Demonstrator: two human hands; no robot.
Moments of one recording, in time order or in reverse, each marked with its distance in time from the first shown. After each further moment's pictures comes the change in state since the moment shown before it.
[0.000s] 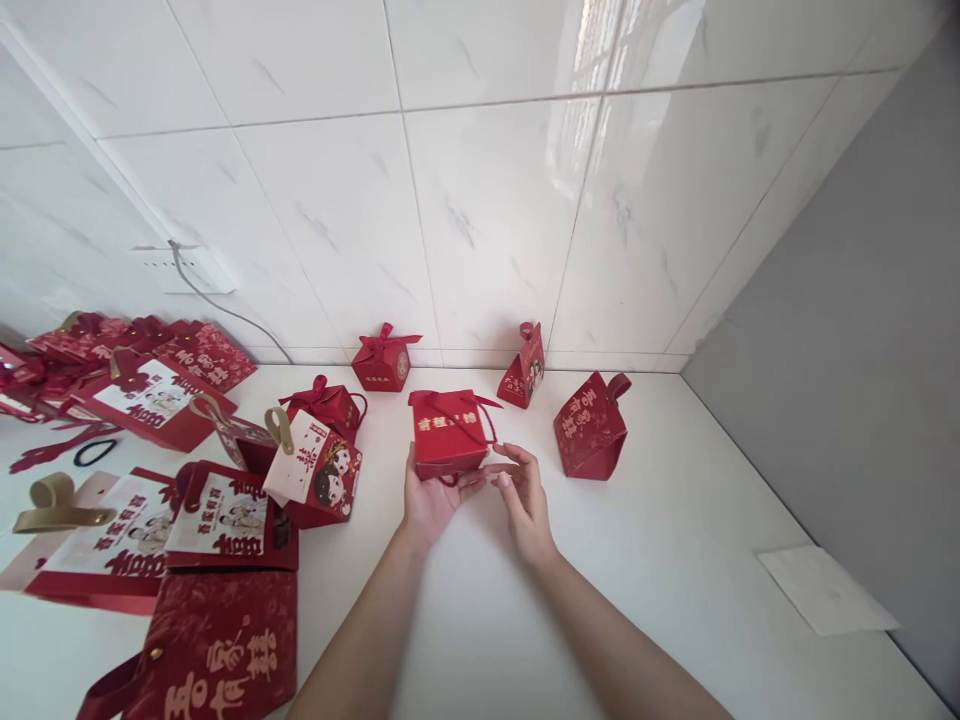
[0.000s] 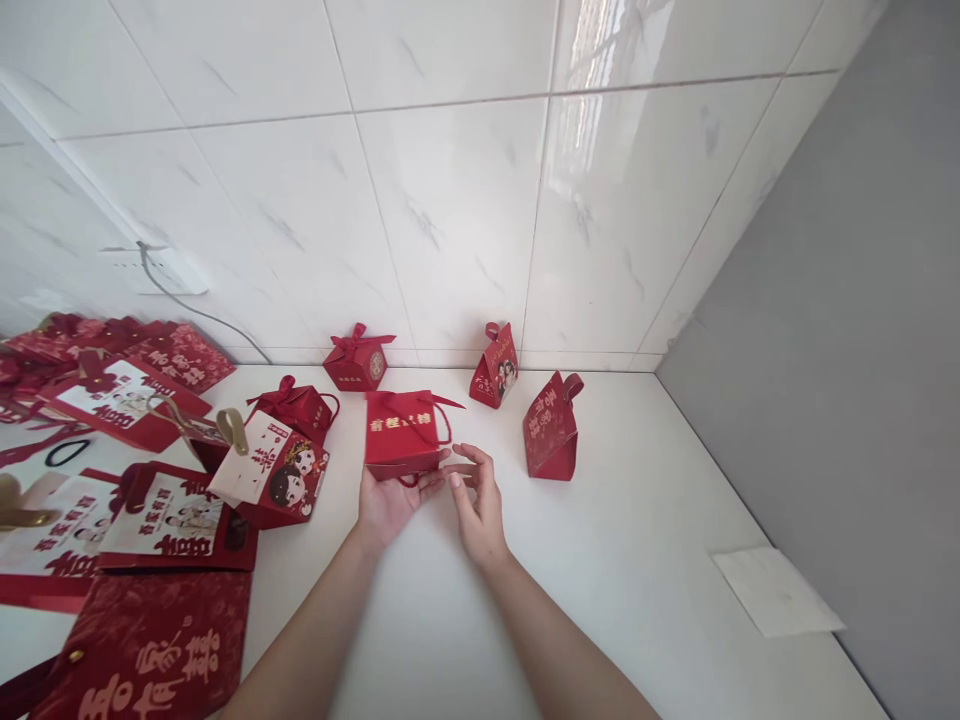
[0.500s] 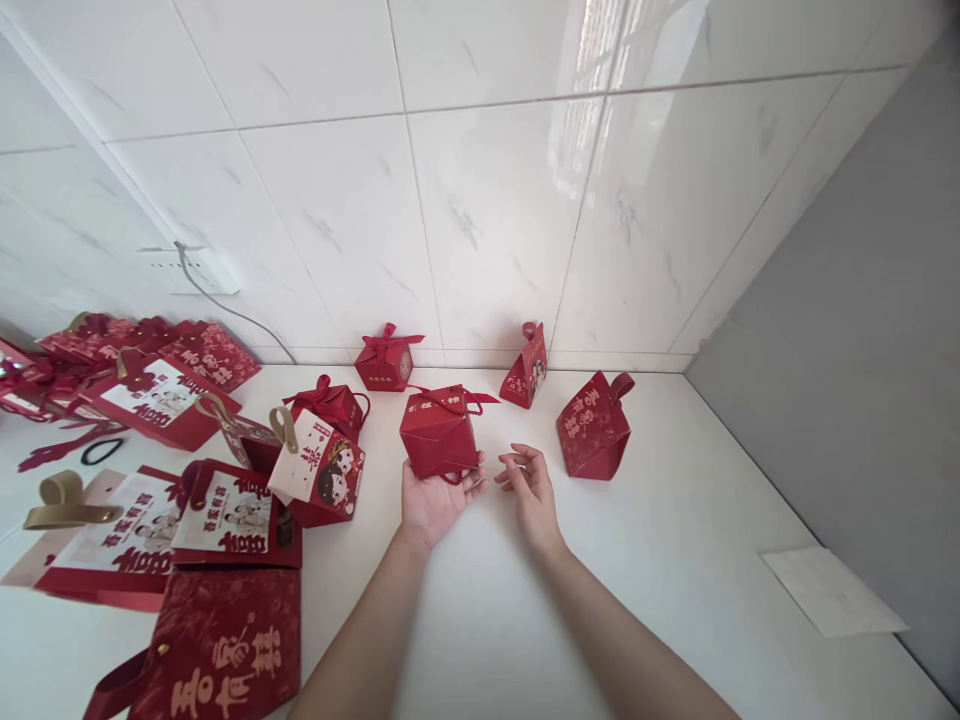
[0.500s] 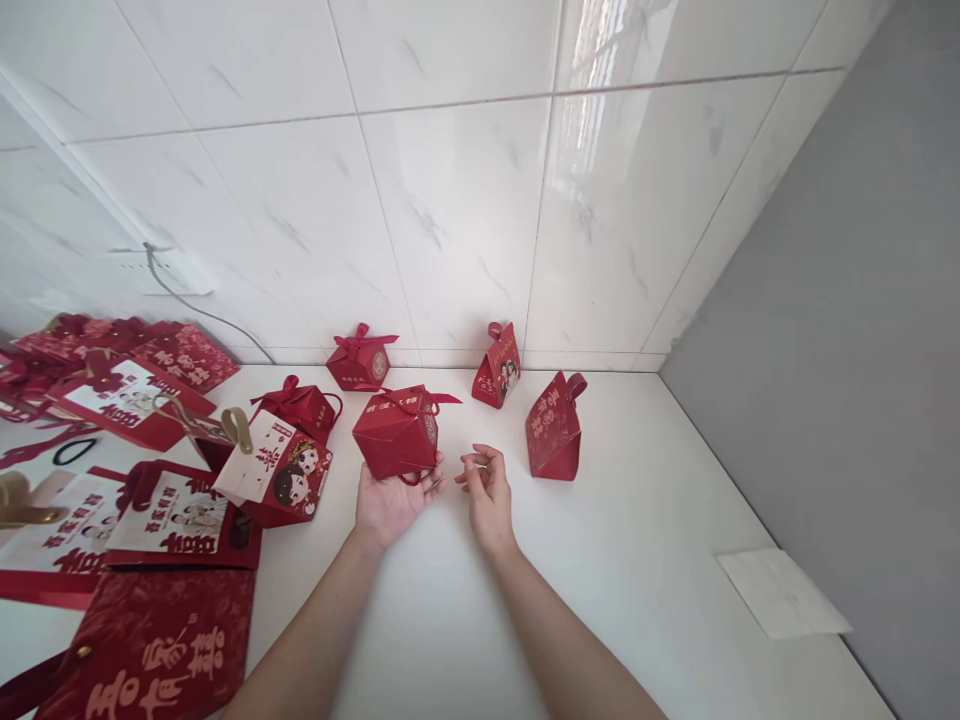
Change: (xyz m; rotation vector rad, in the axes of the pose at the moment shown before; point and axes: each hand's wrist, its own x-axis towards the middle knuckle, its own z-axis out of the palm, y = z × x) left_hand -0.004 0.003 -0.001 -0.186 -0.054 -0.078; right_hand 0.010 0.009 -0.006 0.038 0.122 0.237
